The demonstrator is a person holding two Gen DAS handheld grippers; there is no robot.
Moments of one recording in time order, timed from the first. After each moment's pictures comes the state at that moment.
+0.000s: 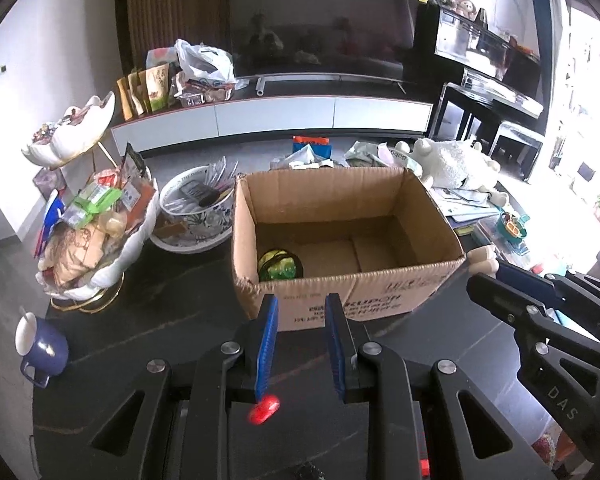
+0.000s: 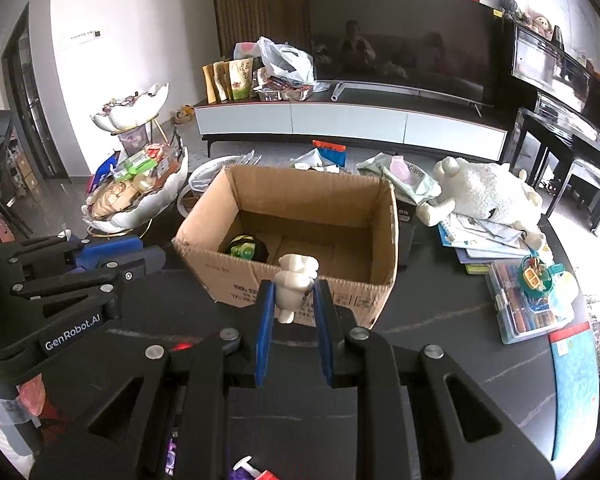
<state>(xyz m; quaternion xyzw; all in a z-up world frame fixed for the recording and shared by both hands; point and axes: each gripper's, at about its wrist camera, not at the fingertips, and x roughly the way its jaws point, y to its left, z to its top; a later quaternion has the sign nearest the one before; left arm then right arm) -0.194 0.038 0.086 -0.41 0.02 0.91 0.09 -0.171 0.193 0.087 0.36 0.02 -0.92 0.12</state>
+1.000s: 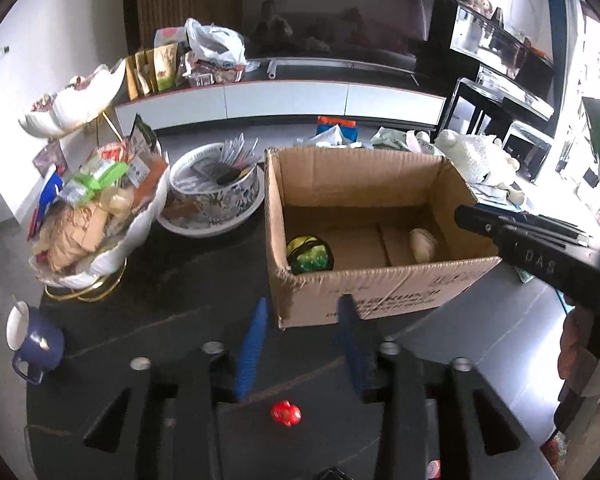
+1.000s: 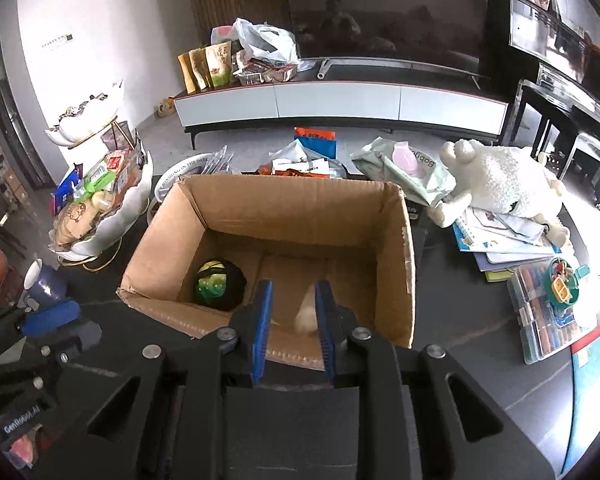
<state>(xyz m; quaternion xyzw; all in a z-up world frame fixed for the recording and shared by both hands) -0.212 0.001 0.055 -0.43 0.01 0.90 0.07 -0.262 0.193 0.059 0.40 -0.01 -0.91 0.10</state>
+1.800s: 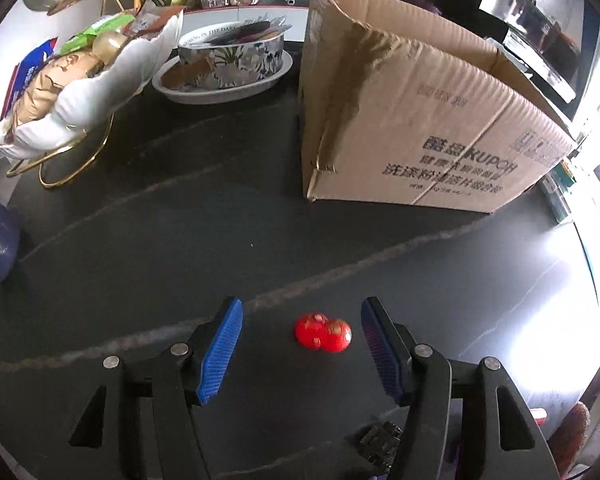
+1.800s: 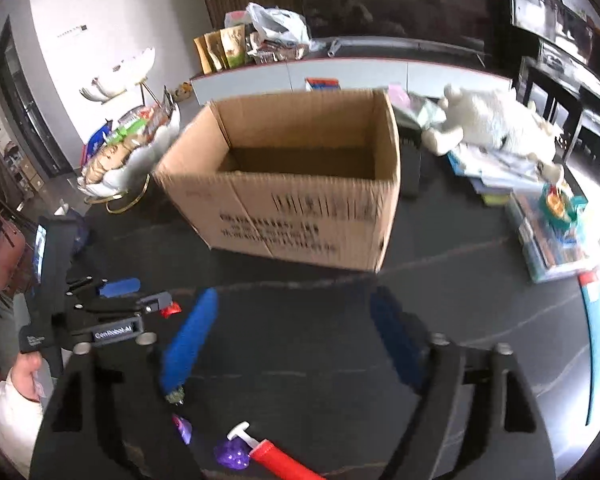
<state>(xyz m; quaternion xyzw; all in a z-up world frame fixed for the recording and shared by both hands) -0.187 -0.023 -0.069 -0.52 -0.02 0.85 0.07 -0.157 0.214 0.017 0.43 -0.03 -0.89 0.14</state>
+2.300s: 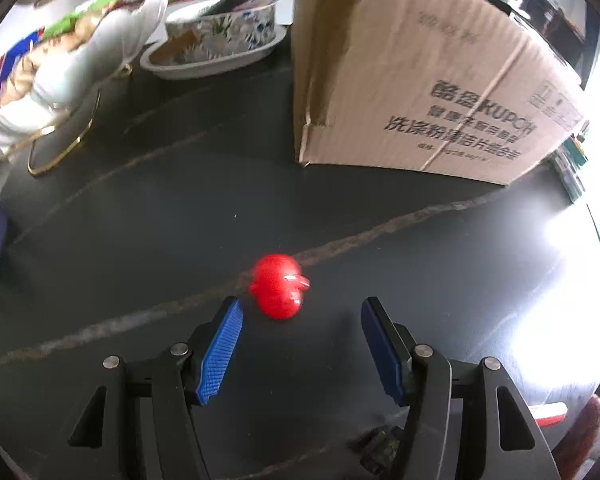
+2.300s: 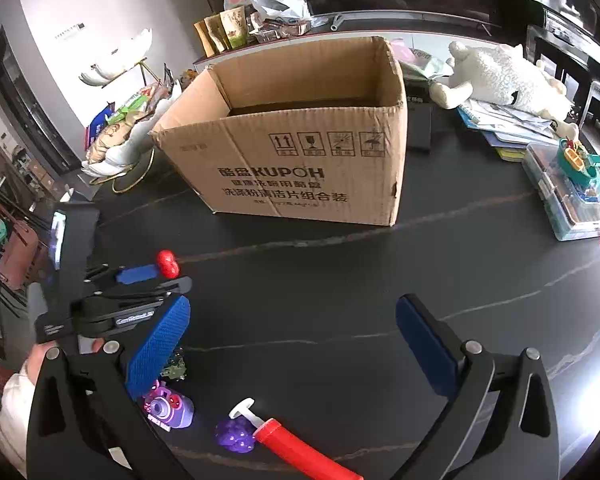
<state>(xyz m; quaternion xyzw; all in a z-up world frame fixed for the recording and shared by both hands) -0.187 -0.016 -0.099 -0.54 -0.02 0.84 0.06 -0.146 0.221 -0.013 0.45 -0.05 -0.88 0.15</state>
